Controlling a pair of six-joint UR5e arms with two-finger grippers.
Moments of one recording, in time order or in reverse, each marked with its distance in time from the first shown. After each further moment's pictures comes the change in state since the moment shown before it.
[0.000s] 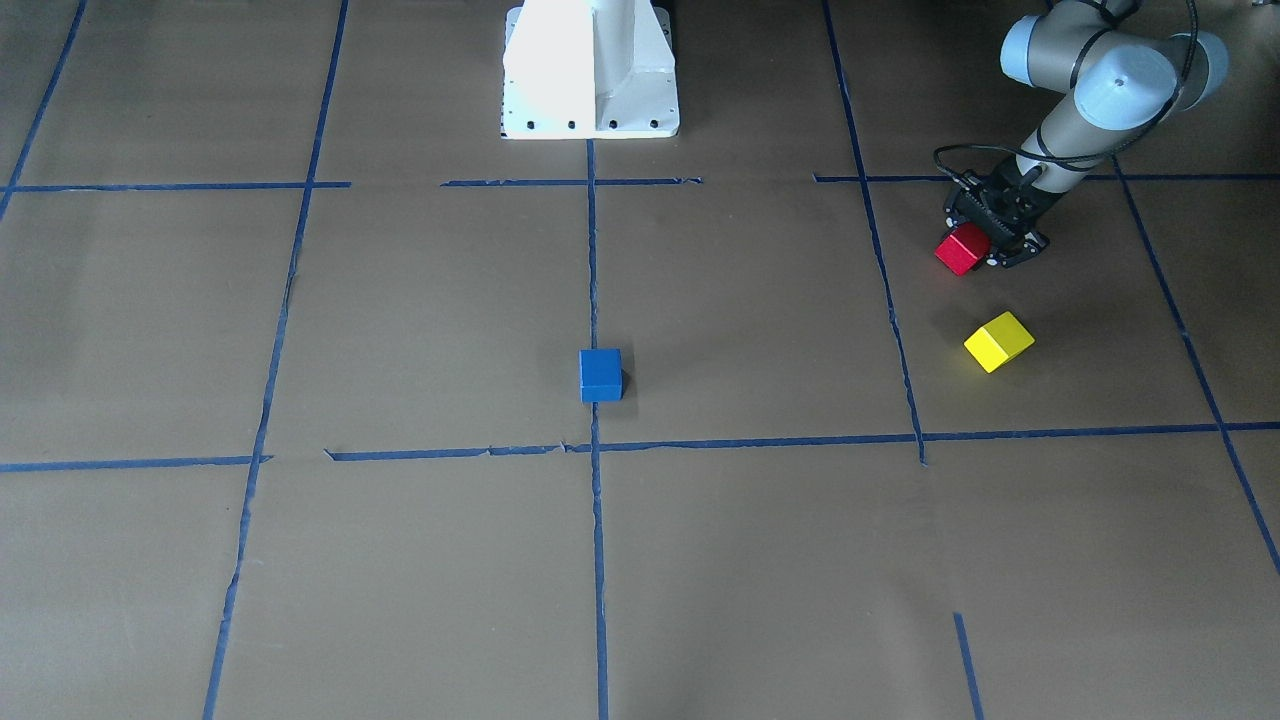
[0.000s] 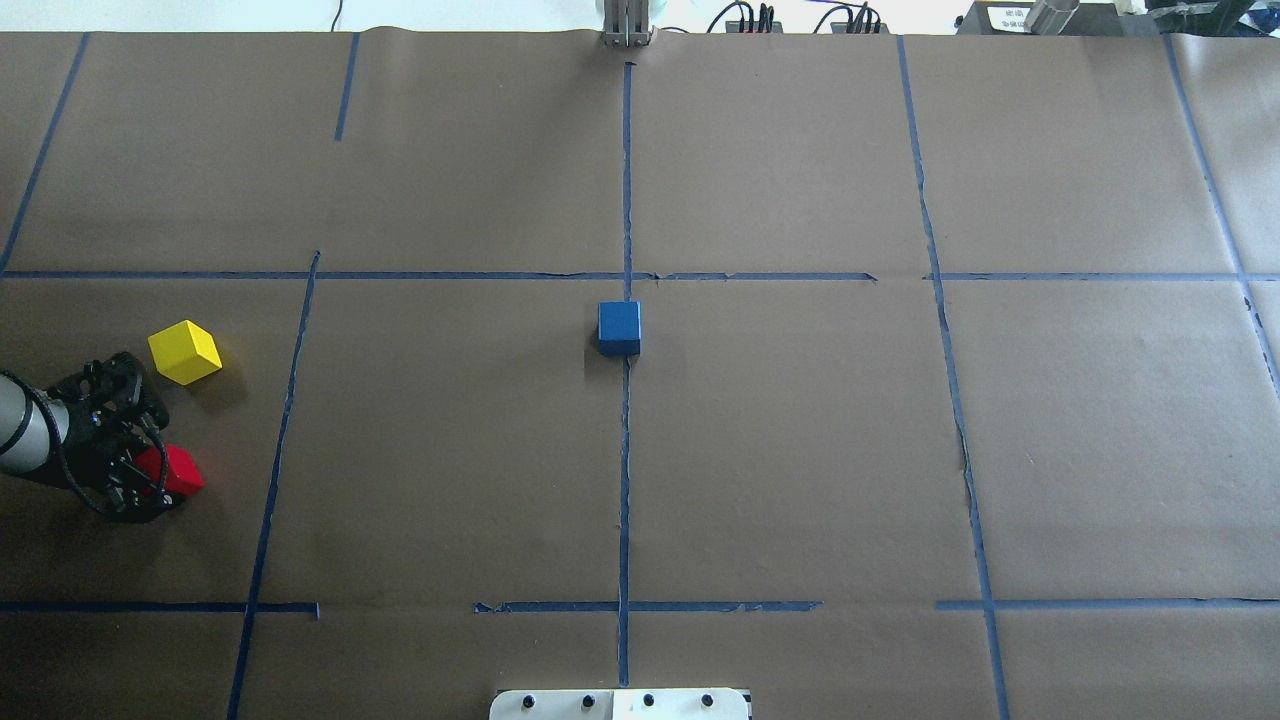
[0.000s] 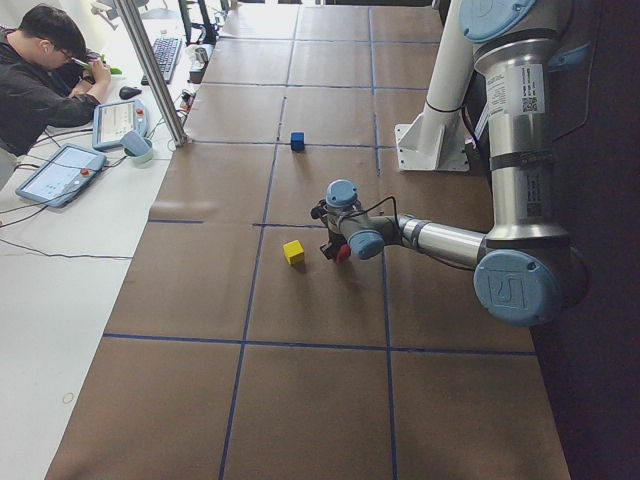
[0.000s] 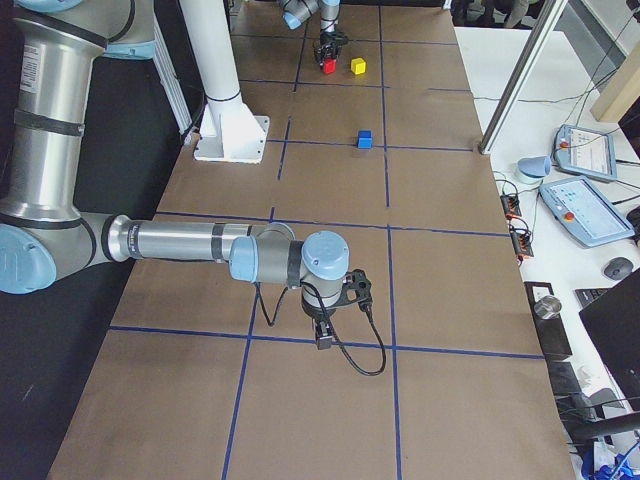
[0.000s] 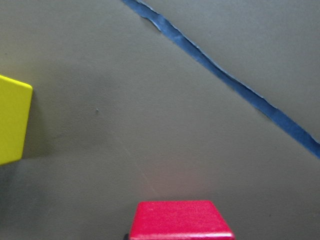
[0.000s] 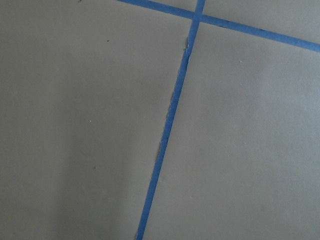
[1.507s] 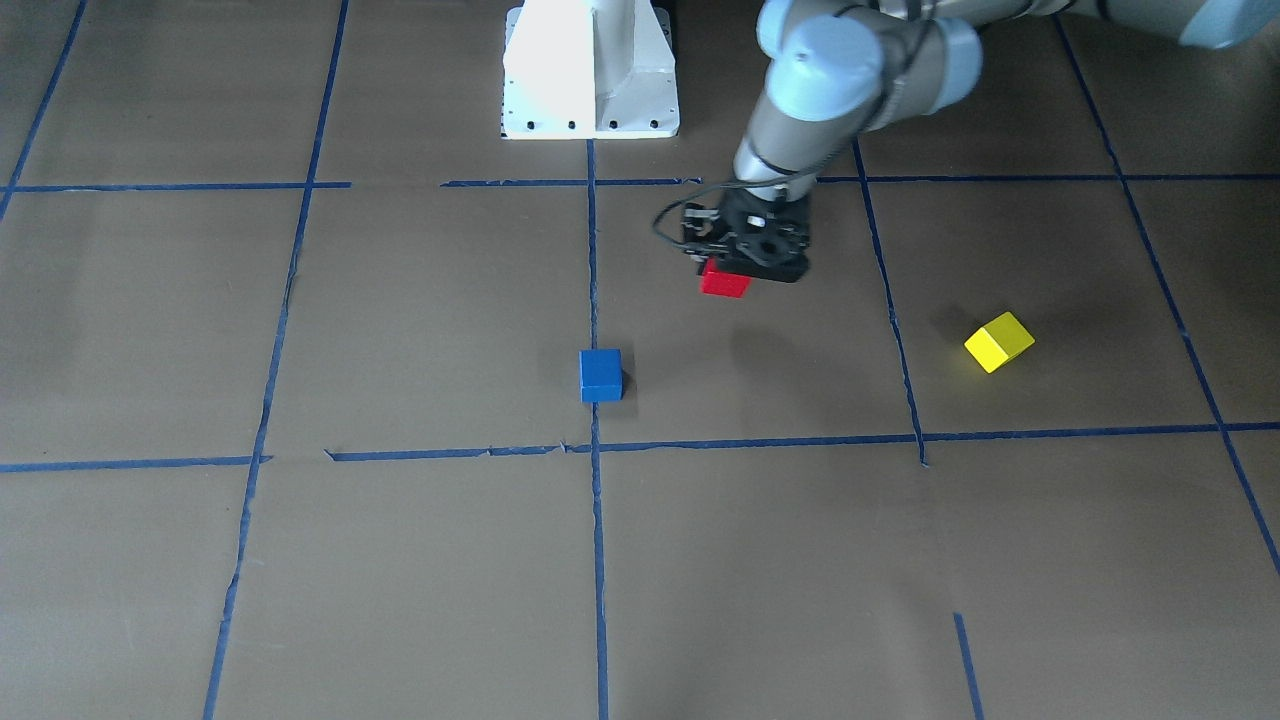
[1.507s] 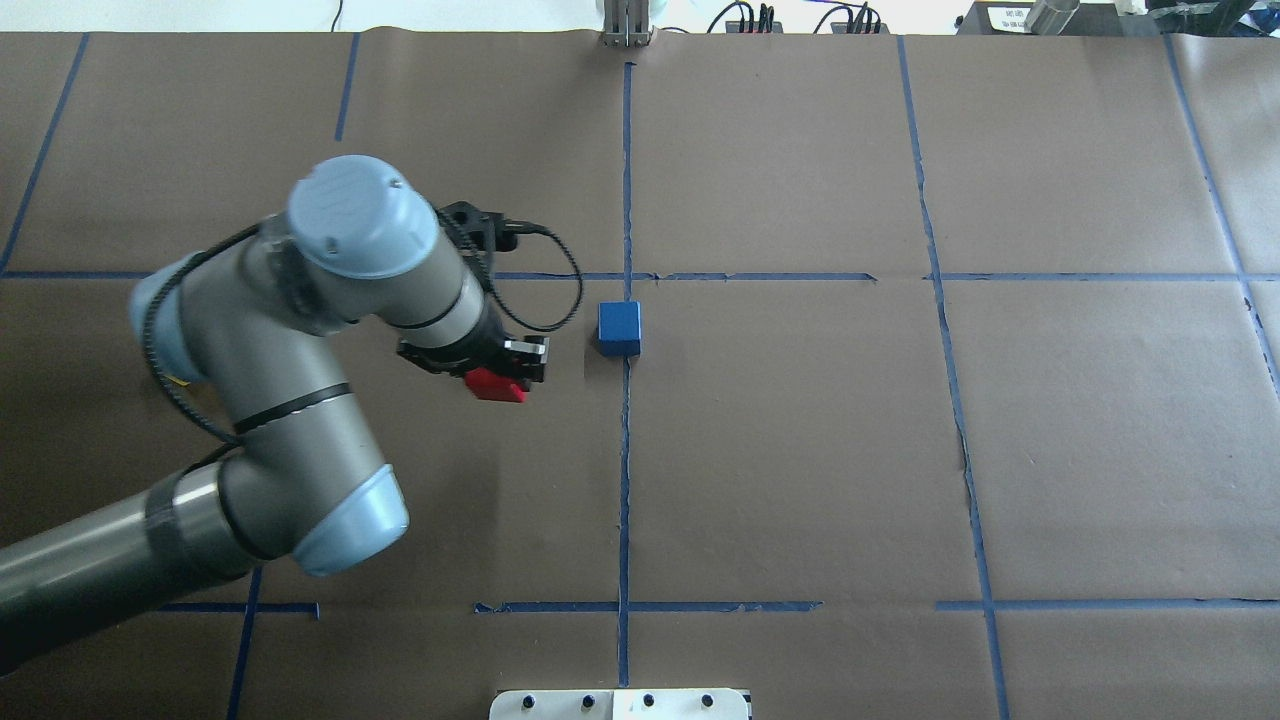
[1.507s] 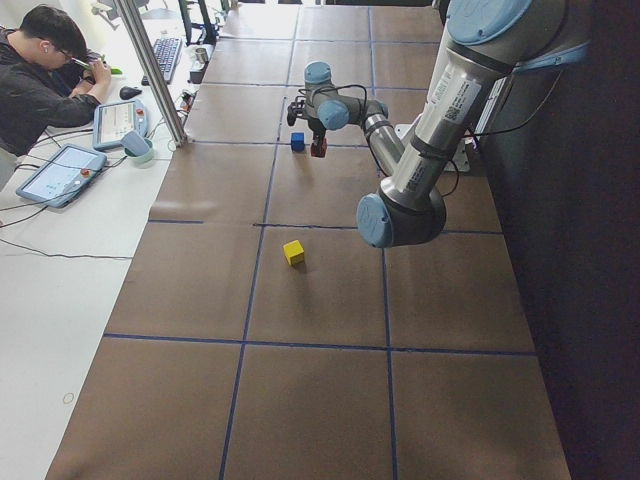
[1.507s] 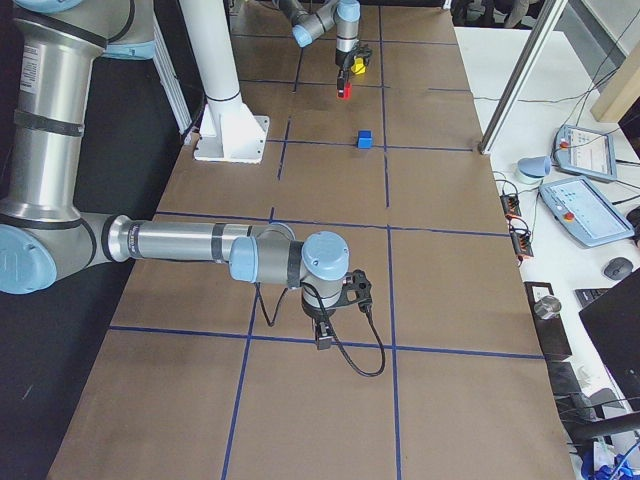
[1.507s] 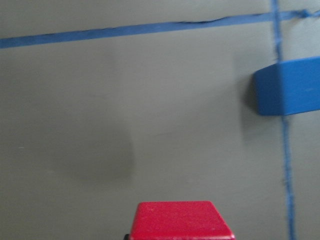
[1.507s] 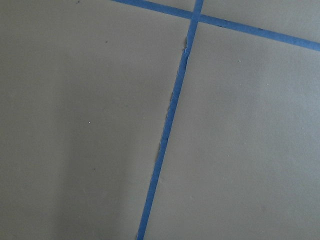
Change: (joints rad) left arm 0.122 -0.854 0.089 0.692 0.111 -0.888; right arm 0.000 0.001 -0.002 0.000 0.001 0.010
